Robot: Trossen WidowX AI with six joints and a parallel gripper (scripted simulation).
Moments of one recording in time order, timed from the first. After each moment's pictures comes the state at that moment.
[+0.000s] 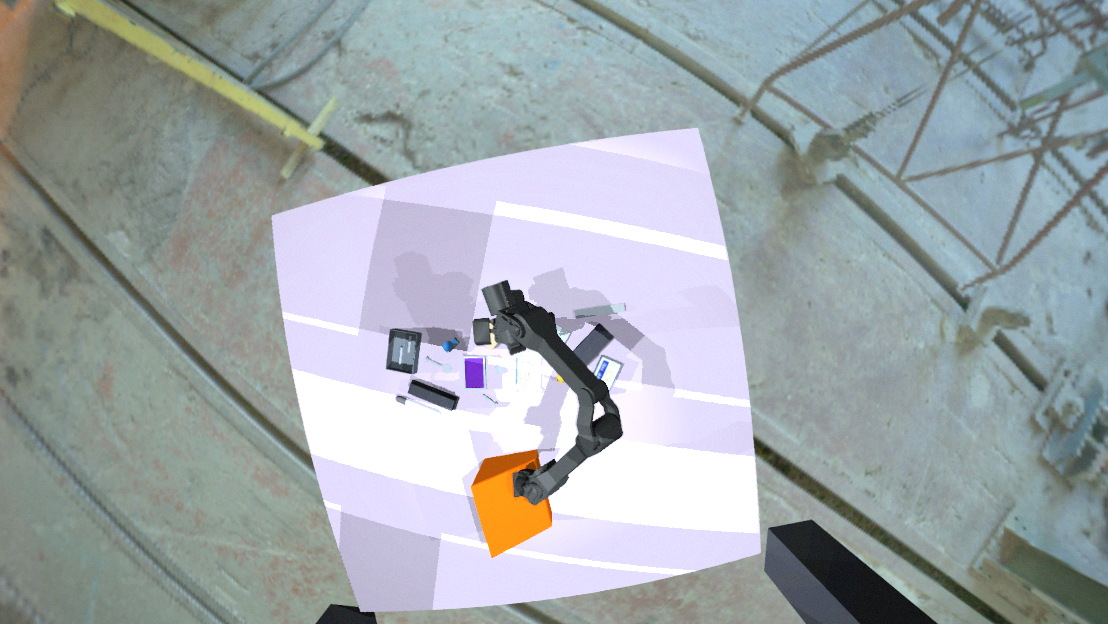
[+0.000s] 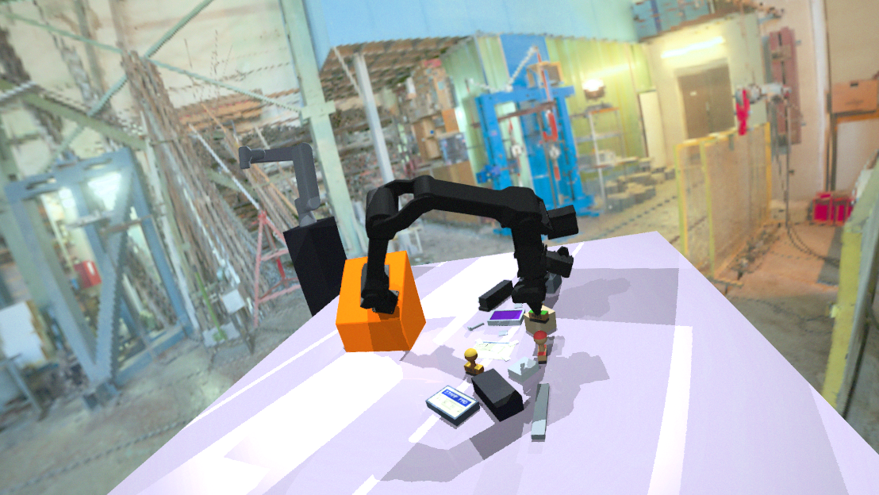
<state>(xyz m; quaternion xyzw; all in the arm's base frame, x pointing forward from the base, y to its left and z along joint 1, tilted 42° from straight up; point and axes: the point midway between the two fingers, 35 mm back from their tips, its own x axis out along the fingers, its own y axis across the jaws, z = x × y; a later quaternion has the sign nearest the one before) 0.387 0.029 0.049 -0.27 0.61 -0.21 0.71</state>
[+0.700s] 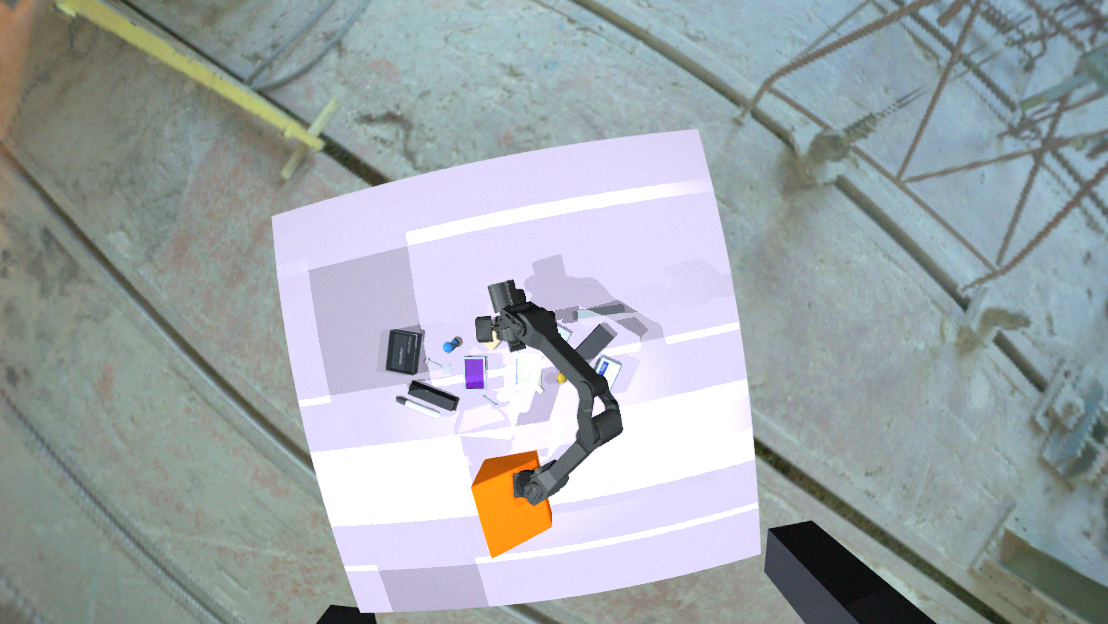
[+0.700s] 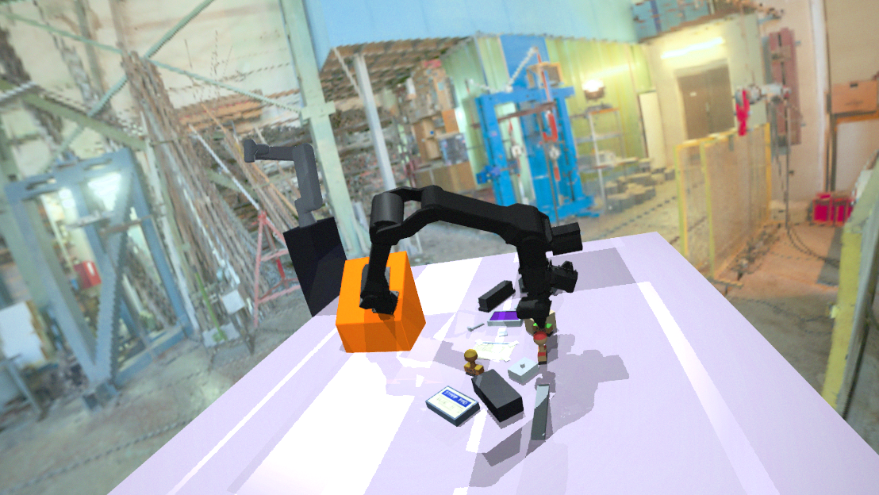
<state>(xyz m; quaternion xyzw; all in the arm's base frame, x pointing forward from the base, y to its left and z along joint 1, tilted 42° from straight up) 0.397 0.008 0.026 -0.26 0.61 -0.21 0.72</state>
